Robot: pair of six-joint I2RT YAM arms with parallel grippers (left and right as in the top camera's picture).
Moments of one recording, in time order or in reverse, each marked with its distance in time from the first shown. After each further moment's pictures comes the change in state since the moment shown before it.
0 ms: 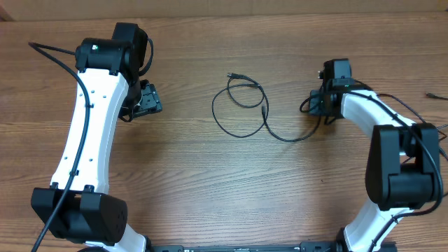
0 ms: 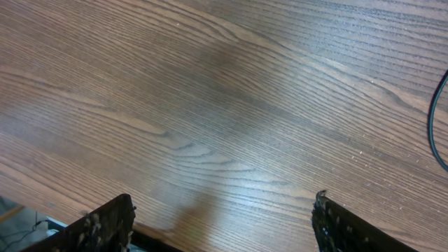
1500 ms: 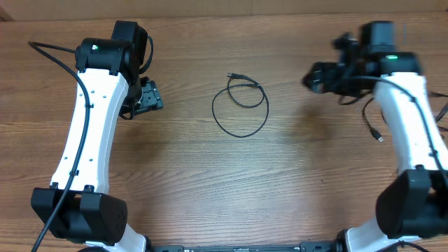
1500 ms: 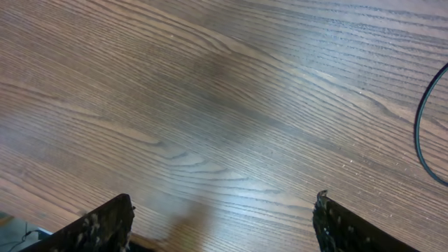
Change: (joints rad) left arm 0.000 0.000 0.000 0.035 0.004 0.000; right arm -0.005 -0.185 0.328 -0.455 -0.391 -0.087
